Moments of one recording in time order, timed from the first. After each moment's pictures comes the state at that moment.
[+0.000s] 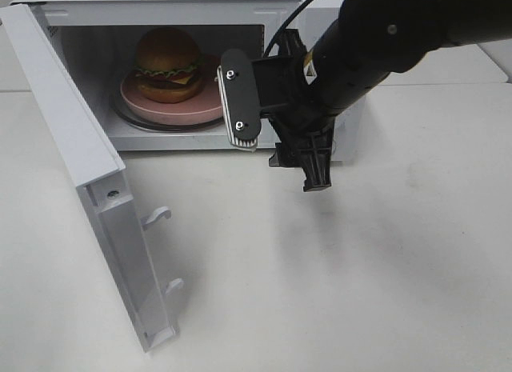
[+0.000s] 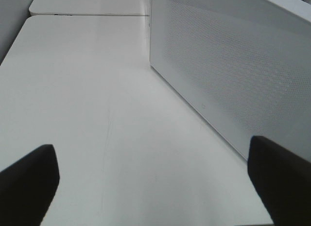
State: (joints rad) left arm 0.07 0.00 -0.52 -0.14 1.07 0.09; right arm 0.68 1.72 -1.15 -0.25 0.39 -0.92
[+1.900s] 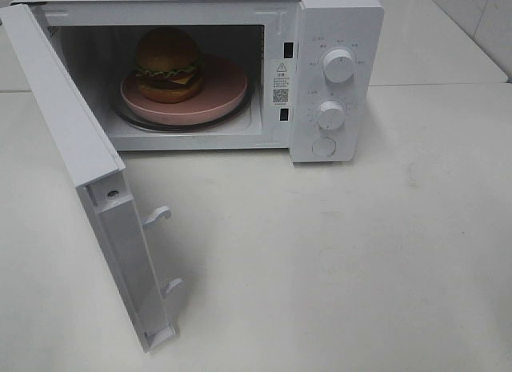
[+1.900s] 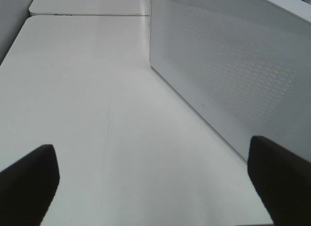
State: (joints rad) left arm 0.07 0.00 -0.52 -0.14 1.07 0.09; right arm 0.41 0.86 -0.70 -0.22 1.02 0.13
